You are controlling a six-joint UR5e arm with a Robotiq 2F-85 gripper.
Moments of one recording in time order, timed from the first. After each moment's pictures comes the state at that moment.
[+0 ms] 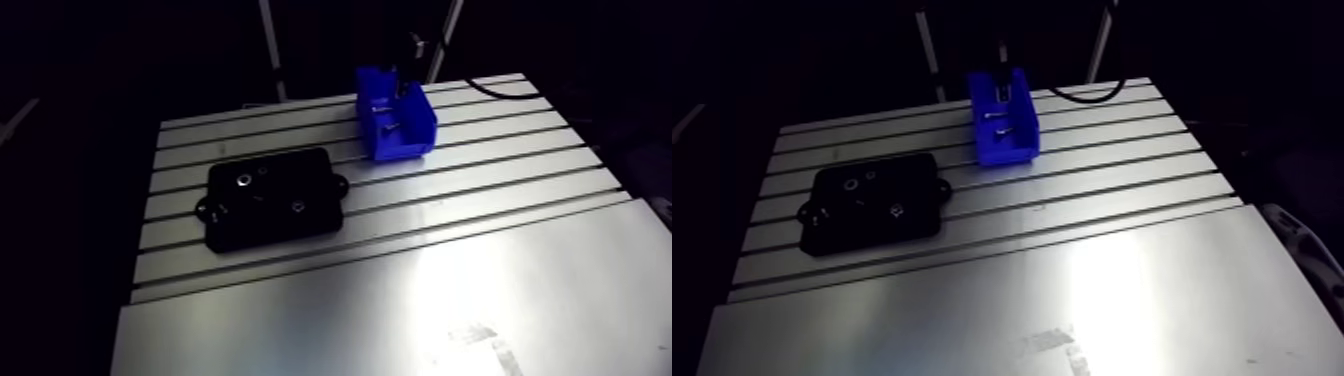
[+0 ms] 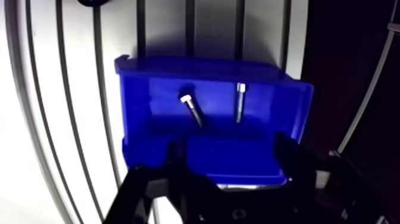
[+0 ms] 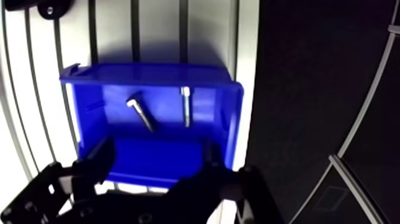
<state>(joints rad) -0.23 -1.04 1.55 -2.06 -1.63 -3.40</state>
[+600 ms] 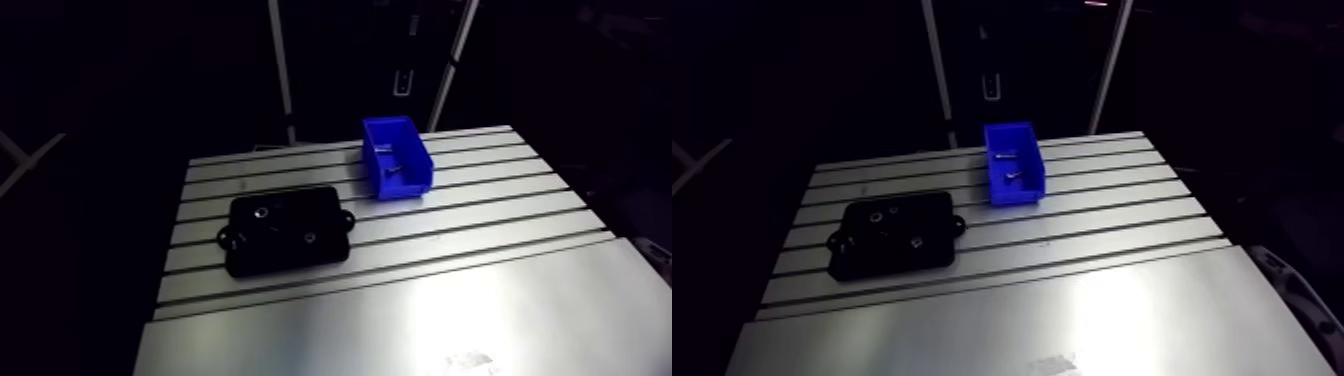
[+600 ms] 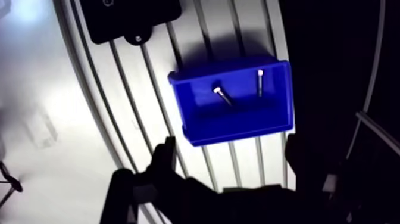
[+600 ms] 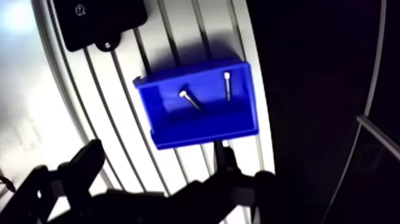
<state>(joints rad) -0.19 -1.19 1.44 -1.75 -1.63 -3.08</state>
